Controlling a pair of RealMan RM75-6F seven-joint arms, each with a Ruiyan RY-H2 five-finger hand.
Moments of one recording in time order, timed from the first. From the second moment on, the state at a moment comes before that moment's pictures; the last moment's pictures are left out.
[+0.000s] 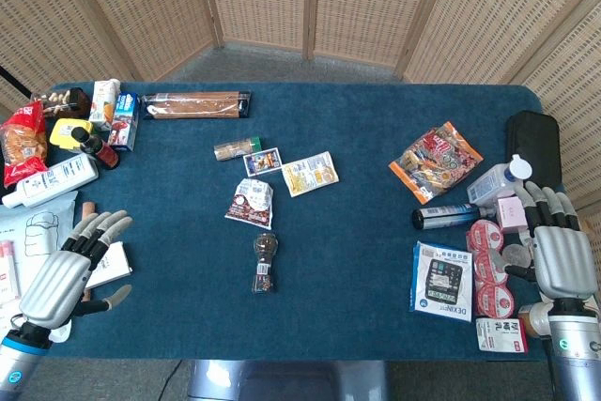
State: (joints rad) left arm -0.19 -0.94 0.04 -2.03 1.67 1.39 -0.01; right arm 0.19 -0.99 0.16 -1.94 -1.27 1.44 -0.28
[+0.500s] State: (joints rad) left arm -0.18 -0.93 0.04 -2.03 1.69 1.40 -0.01; right arm 0.19 -0.99 0.15 -1.94 -1.29 1.44 -0.26
